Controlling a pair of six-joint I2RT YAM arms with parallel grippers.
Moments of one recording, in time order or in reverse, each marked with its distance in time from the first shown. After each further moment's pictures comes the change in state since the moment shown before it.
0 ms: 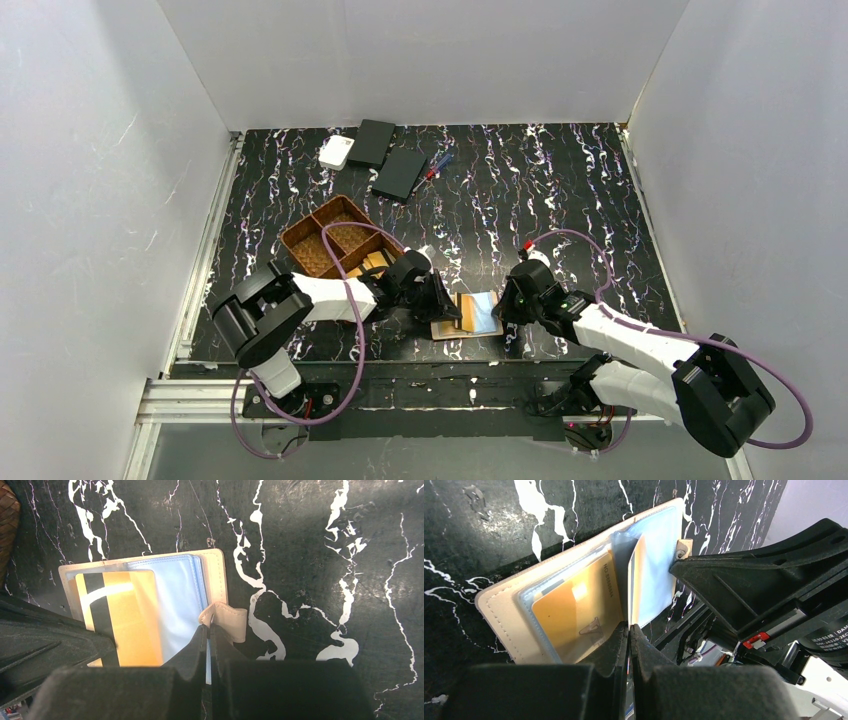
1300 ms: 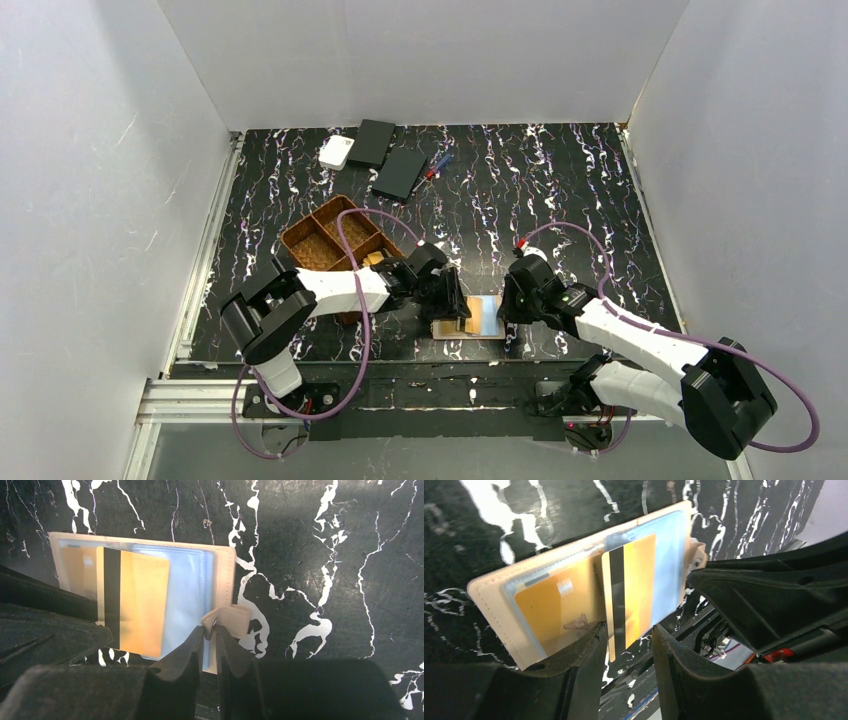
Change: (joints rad) left arm -0.030 0.042 0.146 -0.217 -0.011 0.098; right arm 0.003 -0.020 0.089 -0.189 0.013 -0.124
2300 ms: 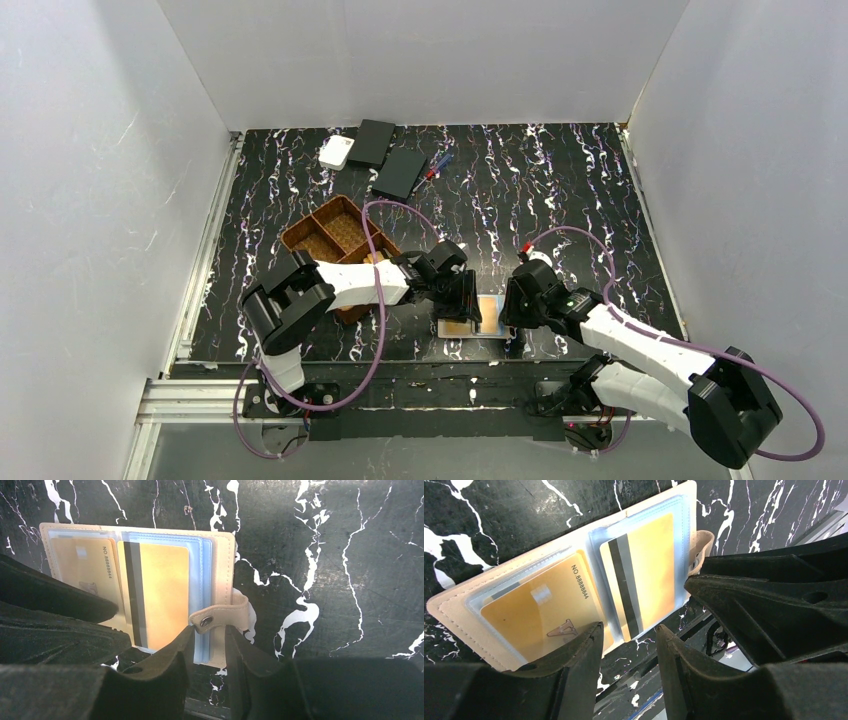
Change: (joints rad) left arm -0.047 0.110 0.189 -0.166 0.013 0.119; right arm -0.001 -0.053 -0.030 -0.035 0.014 0.023
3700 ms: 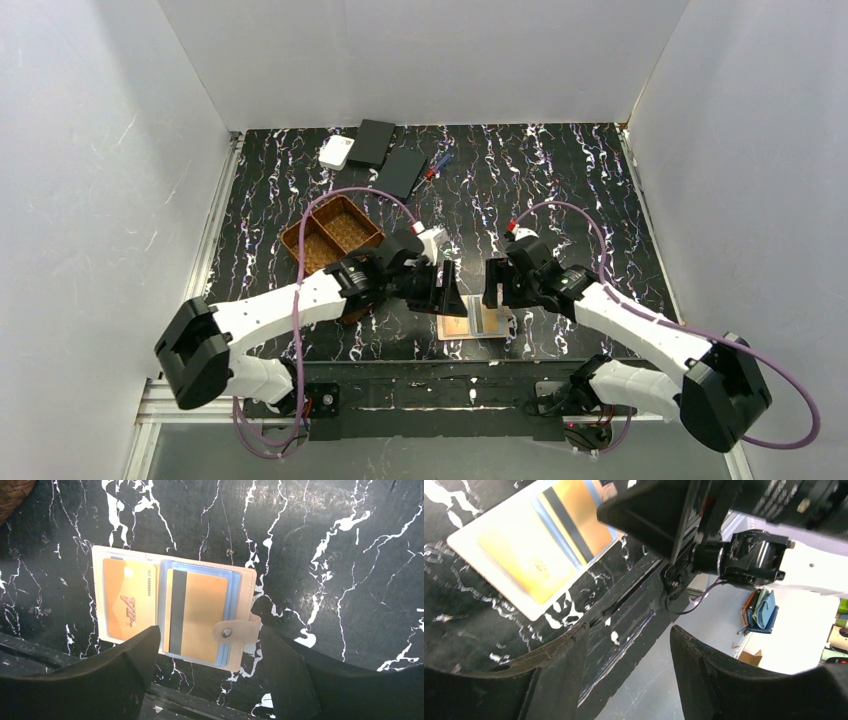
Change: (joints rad) left arm 0.039 -0.450 -0.114 -0.110 0.088 0.127; right arm -0.010 0.081 0.188 -0.068 -0.020 -0.160
